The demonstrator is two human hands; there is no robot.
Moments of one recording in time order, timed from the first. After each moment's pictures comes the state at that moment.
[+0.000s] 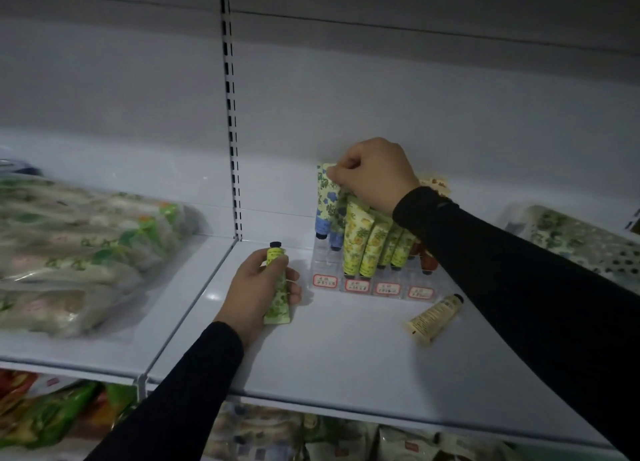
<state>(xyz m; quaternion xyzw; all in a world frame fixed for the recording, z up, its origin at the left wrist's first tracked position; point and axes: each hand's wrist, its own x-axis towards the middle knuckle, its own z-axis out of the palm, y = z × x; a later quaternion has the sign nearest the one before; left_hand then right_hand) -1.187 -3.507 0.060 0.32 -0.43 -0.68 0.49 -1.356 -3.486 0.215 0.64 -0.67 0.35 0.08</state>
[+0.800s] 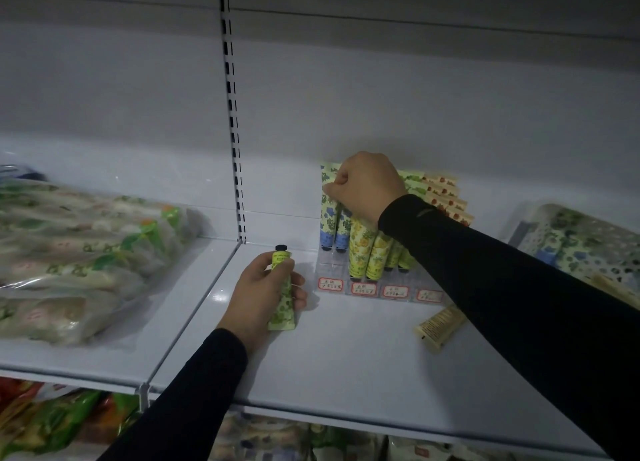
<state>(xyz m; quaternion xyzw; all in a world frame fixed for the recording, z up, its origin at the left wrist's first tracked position) -1.188 -3.503 0.065 0.31 -0.41 -0.70 0.49 -1.357 -3.514 0.196 0.65 -0.70 0.27 0.13</state>
